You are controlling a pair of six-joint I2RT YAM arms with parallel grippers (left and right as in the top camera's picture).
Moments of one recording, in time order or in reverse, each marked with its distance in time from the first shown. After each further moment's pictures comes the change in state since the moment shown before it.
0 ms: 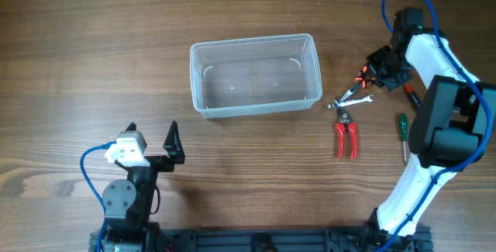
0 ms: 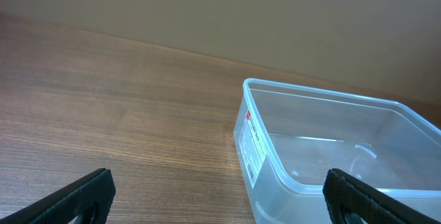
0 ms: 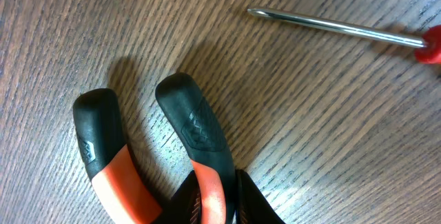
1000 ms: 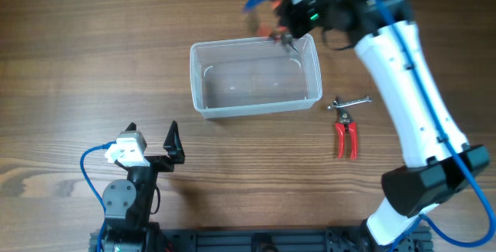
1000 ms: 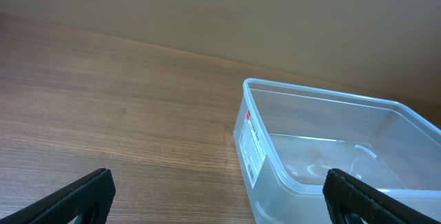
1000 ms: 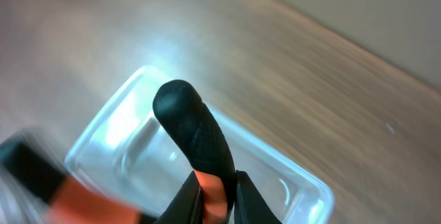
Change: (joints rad) left arm 0.000 0.000 0.000 0.000 0.000 0.000; right arm 0.548 -0.282 0.496 -0.192 -0.267 -1.108
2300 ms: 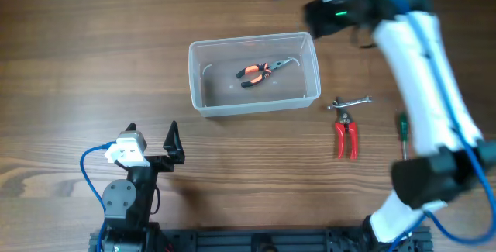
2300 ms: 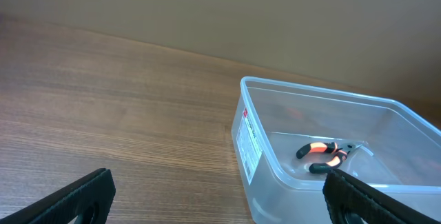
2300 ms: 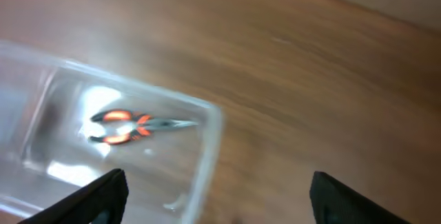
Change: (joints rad) left arm 0.000 0.000 0.000 0.000 0.000 0.000; right arm -0.230 -0.018 -0.003 -0.124 0.184 0.125
